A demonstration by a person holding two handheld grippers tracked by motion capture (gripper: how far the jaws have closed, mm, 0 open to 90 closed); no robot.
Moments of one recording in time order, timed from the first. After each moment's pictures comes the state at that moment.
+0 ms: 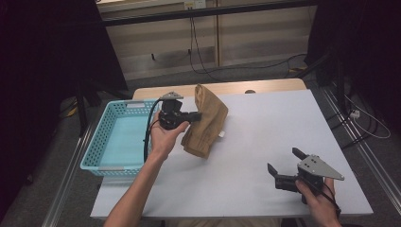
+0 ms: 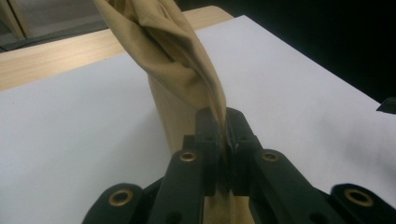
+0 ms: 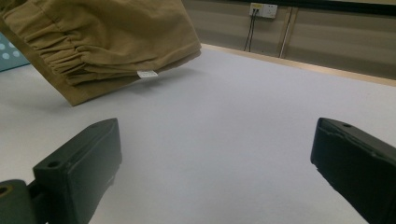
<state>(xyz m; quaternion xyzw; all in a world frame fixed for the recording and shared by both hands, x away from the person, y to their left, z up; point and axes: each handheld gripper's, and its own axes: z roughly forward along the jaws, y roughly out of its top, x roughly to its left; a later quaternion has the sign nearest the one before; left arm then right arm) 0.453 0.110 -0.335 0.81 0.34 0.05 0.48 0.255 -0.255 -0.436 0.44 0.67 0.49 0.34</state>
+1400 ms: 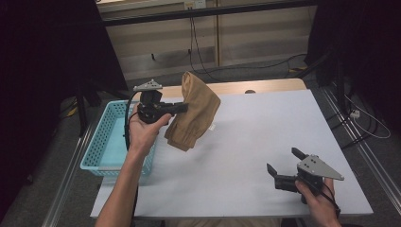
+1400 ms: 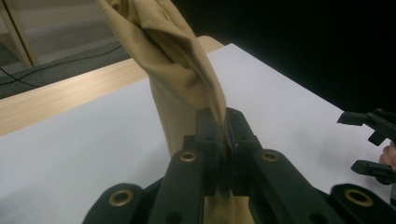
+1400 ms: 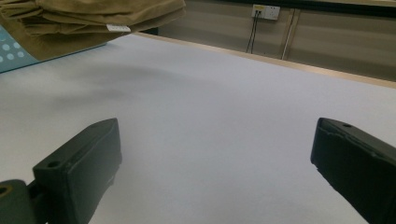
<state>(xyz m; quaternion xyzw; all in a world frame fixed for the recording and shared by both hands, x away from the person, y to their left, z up) 0.438 0.149 -0.282 0.79 0.32 0.06 0.51 0.255 -0.254 -0.436 0.44 0.67 0.49 0.34</state>
